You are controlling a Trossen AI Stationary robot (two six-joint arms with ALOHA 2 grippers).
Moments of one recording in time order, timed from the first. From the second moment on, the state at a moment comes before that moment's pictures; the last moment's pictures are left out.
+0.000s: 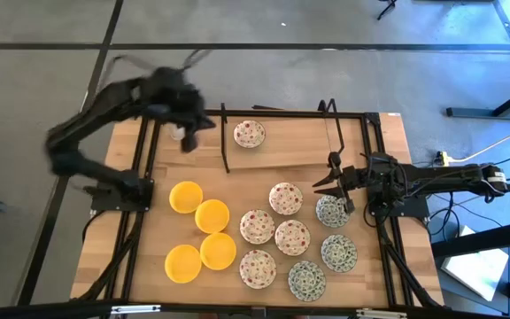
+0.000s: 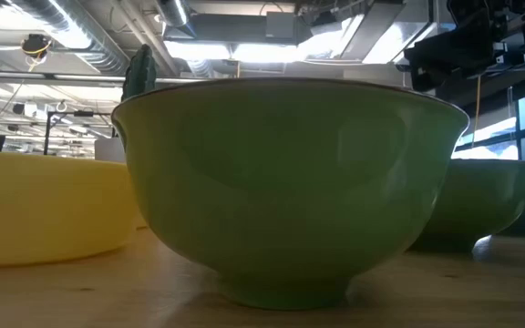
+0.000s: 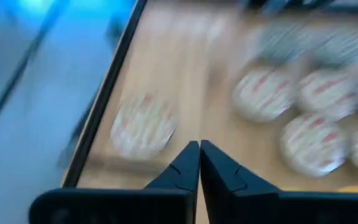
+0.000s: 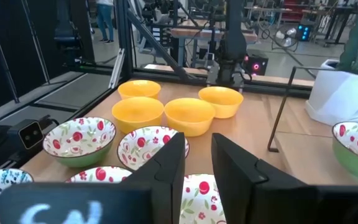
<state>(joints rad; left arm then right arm) 0.41 1.26 1.66 -1.09 0.16 0.19 -0.07 0.54 0.24 0.24 -0.27 -0.08</state>
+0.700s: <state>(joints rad) 0.42 0.80 0.32 0.58 0.38 -0.07 -0.07 0.59 0.24 0.24 -0.27 -0.12</state>
